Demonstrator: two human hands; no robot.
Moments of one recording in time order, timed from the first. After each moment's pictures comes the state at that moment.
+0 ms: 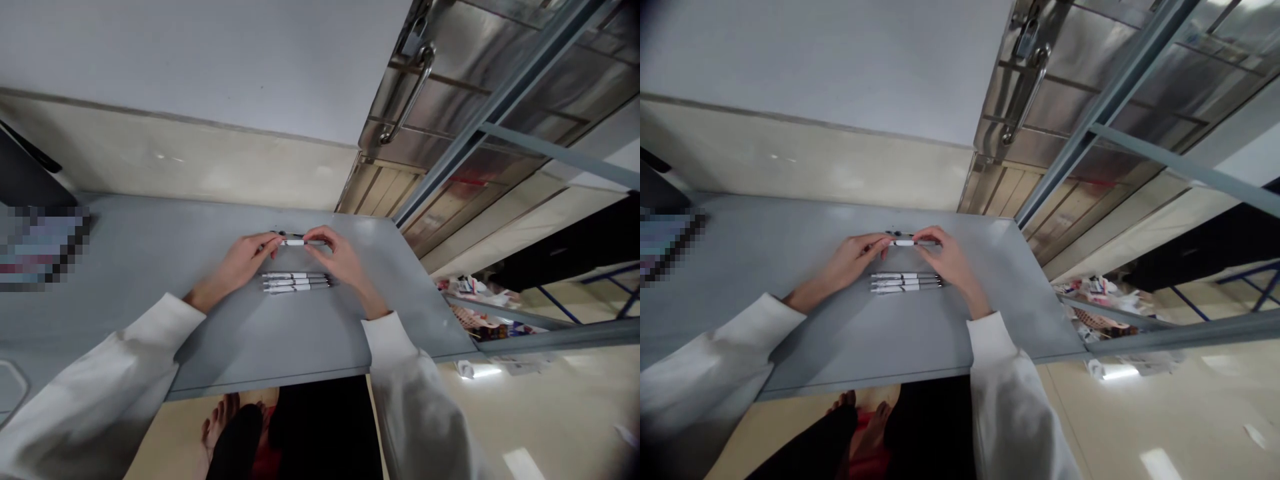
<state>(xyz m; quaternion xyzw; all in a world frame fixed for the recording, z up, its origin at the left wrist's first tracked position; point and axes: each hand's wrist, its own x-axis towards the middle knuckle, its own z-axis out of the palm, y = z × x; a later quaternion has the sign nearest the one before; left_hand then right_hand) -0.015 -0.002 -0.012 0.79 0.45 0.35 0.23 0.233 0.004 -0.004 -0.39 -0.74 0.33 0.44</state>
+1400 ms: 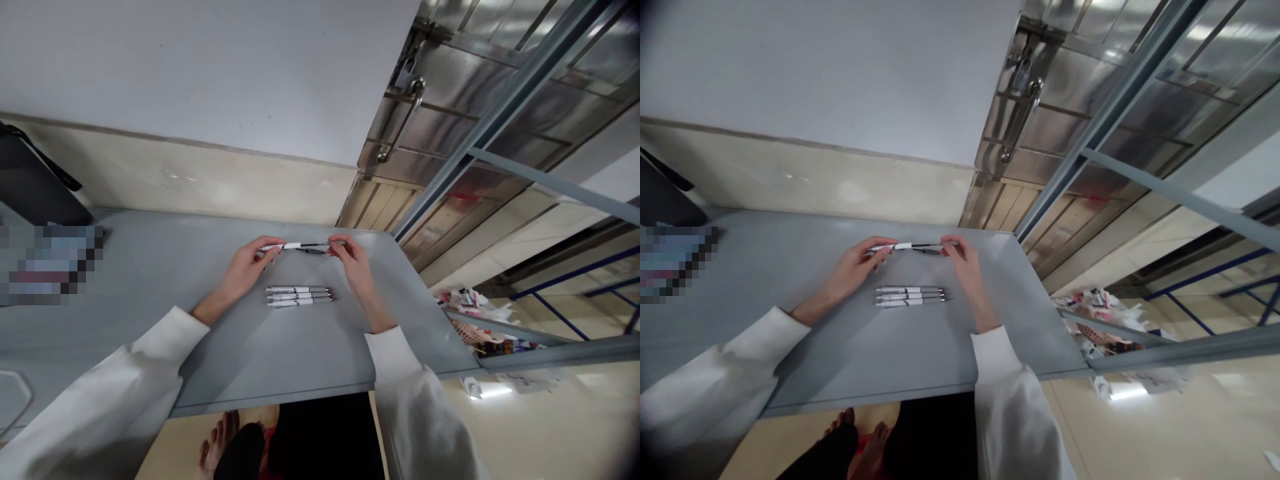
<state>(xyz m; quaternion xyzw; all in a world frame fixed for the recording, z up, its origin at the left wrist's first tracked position) -0.015 0.004 -0.016 0.68 0.47 0.44 0.34 0.253 0.025 -0.018 -0.49 -0.62 0.32 0.52</state>
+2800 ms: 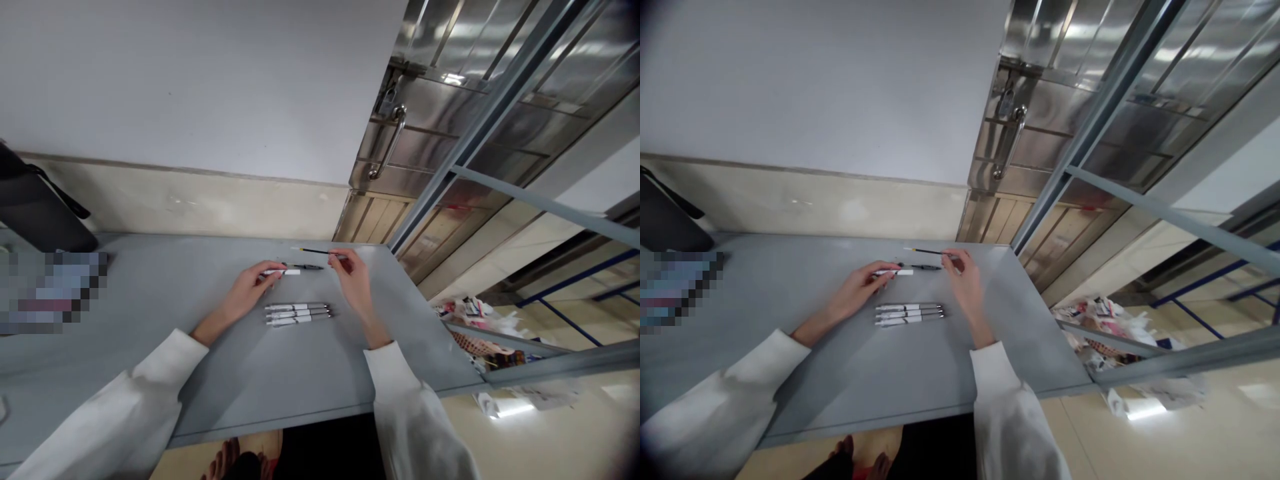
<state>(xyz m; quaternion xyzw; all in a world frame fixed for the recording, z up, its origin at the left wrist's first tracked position) -0.017 0.006 -0.020 0.72 0.45 0.39 0.36 0.253 0.018 -0.011 -0.49 -0.61 0.27 0.56</state>
